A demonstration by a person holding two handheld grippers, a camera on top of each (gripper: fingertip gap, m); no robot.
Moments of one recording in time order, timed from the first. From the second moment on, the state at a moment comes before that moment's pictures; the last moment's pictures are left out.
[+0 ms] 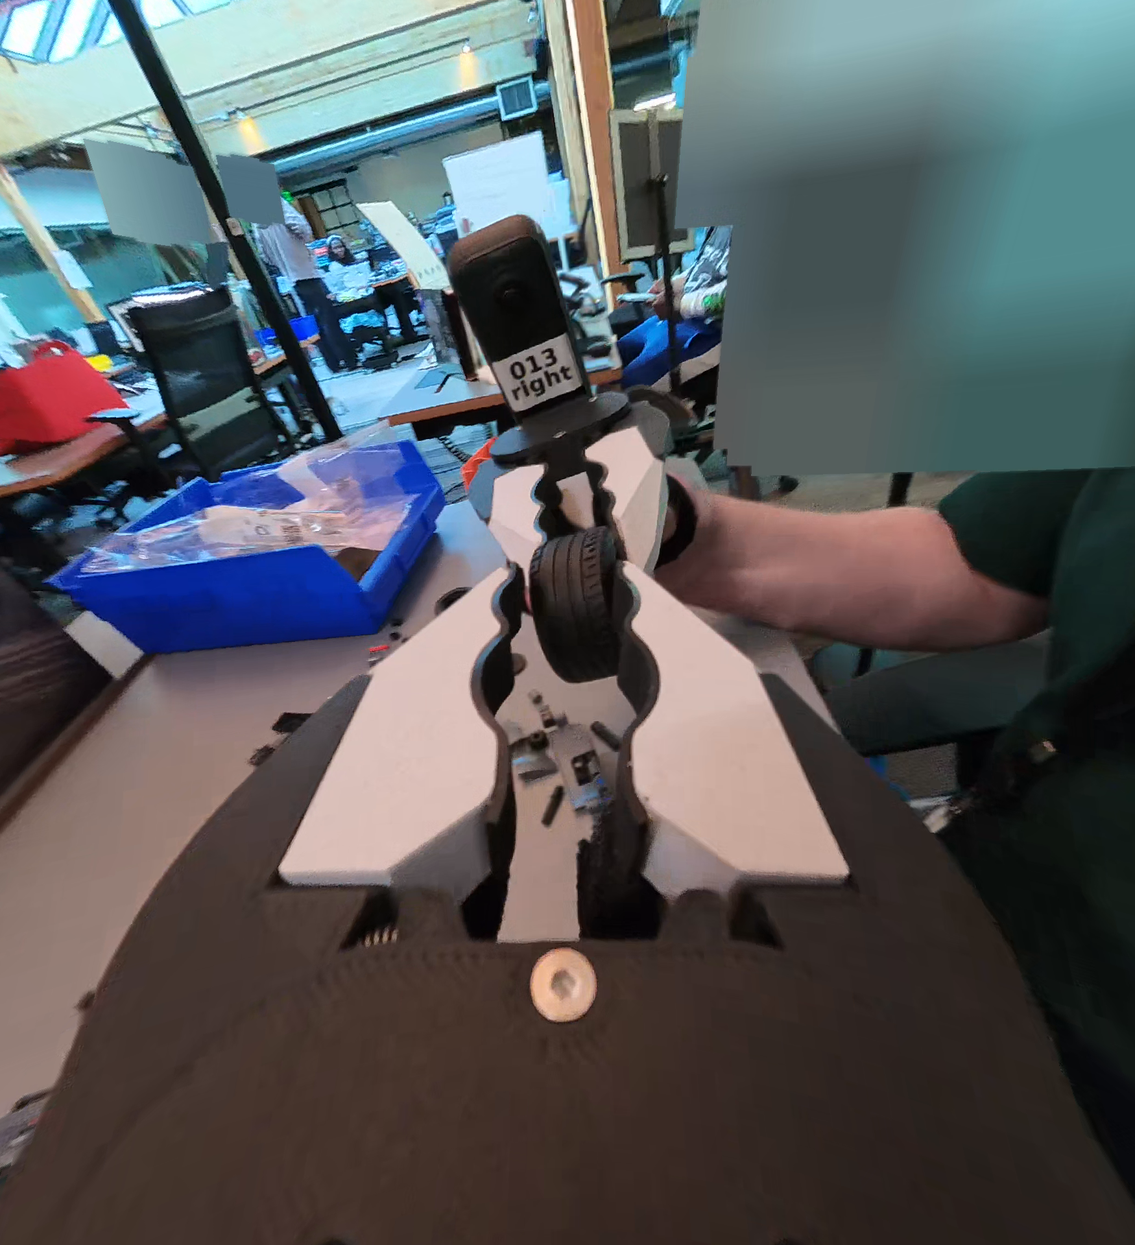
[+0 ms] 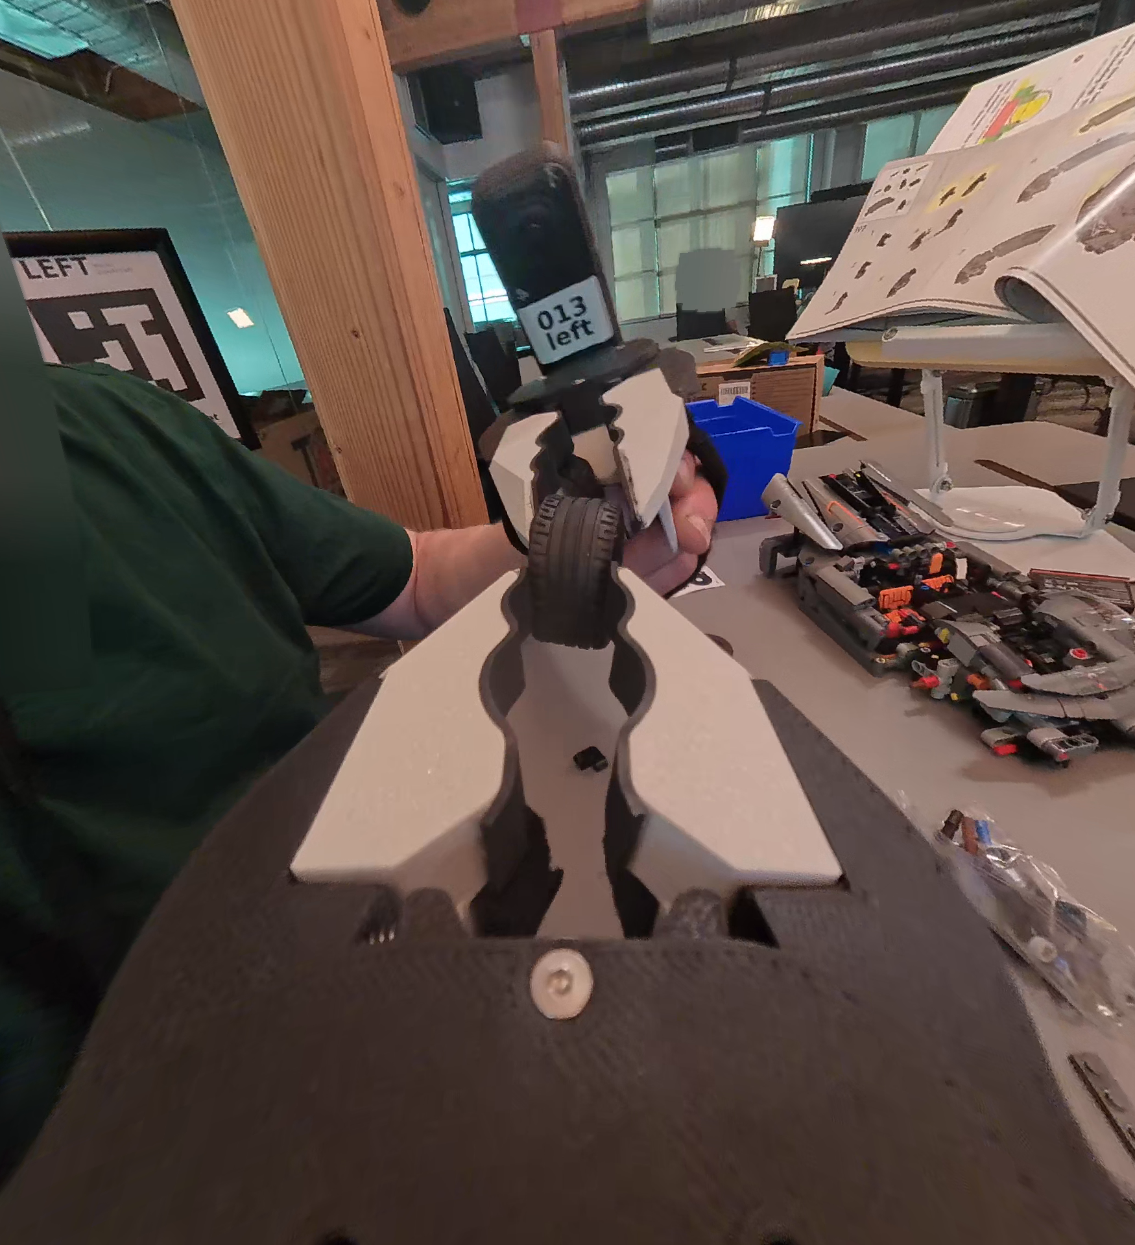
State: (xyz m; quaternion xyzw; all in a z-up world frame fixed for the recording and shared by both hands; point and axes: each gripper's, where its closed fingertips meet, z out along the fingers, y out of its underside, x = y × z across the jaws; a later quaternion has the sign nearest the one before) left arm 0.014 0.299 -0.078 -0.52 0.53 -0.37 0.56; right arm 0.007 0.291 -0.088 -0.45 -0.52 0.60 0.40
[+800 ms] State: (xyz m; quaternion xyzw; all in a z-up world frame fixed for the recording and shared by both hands) left arm 0.024 0.269 -0.089 -0.53 0.48 -0.61 0.35; right arm 0.013 0.267 -0.107 -0.42 -0.62 0.54 0.39
